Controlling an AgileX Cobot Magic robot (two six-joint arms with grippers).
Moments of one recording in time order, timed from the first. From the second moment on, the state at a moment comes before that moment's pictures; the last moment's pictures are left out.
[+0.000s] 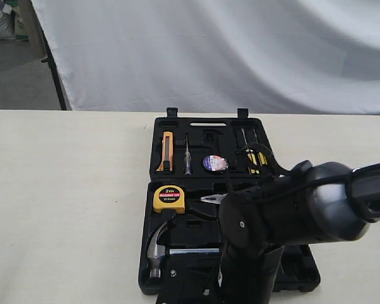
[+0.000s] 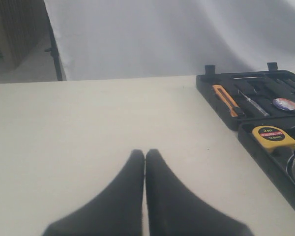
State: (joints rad) left arm 0.00 0.00 0.00 -0.03 0.27 0.01; right arm 0.96 1.88 -0.90 0.31 0.84 -0.81
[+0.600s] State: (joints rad) left arm 0.00 0.00 0.00 -0.03 0.27 0.01; right arm 0.98 1.89 -0.92 0.35 0.43 -0.72
